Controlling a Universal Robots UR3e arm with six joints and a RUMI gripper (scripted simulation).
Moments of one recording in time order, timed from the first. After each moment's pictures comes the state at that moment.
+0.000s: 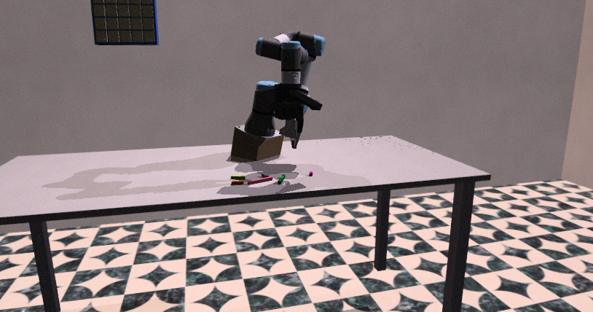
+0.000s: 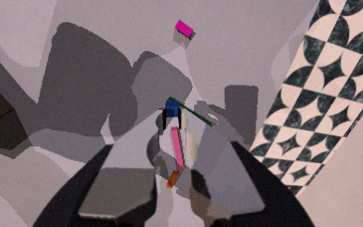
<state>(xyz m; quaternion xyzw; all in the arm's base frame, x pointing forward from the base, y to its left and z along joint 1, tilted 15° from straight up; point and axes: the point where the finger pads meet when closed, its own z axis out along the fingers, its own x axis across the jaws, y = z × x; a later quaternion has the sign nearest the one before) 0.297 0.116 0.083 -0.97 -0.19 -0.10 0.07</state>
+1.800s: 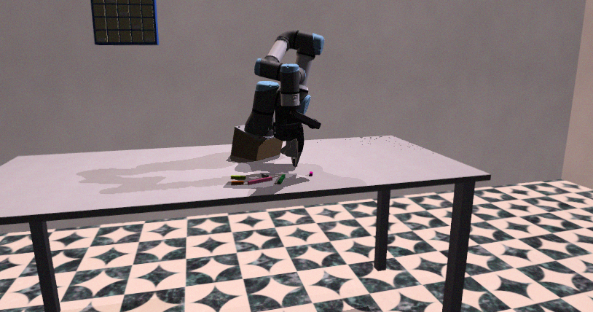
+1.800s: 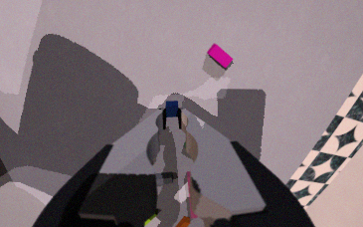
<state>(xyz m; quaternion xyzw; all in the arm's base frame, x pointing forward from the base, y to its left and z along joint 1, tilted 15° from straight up) 0.281 0.134 0.008 -0.97 -0.21 -0.09 0.08</state>
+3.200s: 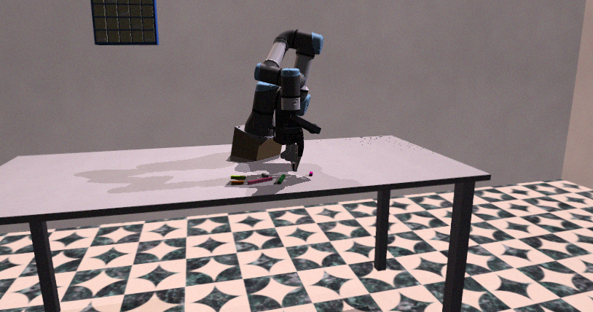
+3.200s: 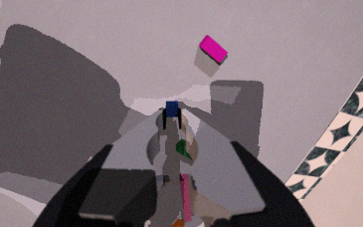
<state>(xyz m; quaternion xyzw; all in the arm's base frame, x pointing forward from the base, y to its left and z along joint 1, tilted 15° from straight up) 0.294 0.135 -0.005 -0.97 -0.21 -0.11 0.07</state>
